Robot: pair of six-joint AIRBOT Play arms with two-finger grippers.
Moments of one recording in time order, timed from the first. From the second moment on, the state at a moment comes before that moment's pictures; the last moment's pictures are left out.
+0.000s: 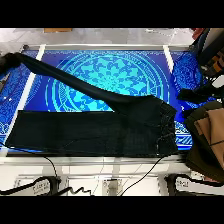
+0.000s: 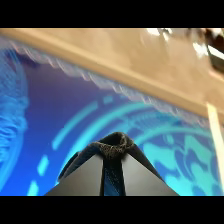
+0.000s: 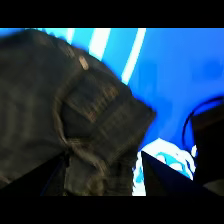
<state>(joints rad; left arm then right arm) 0.33 -1.34 1.41 0.87 -0.41 -1.13 -0.30 -1.42 1.35 -1.36 1.23 1.38</state>
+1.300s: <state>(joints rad) 0.48 -1.48 1.47 1.82 -0.98 -1.48 -0.43 -1.55 1.12 -1.02 1.14 1.20</state>
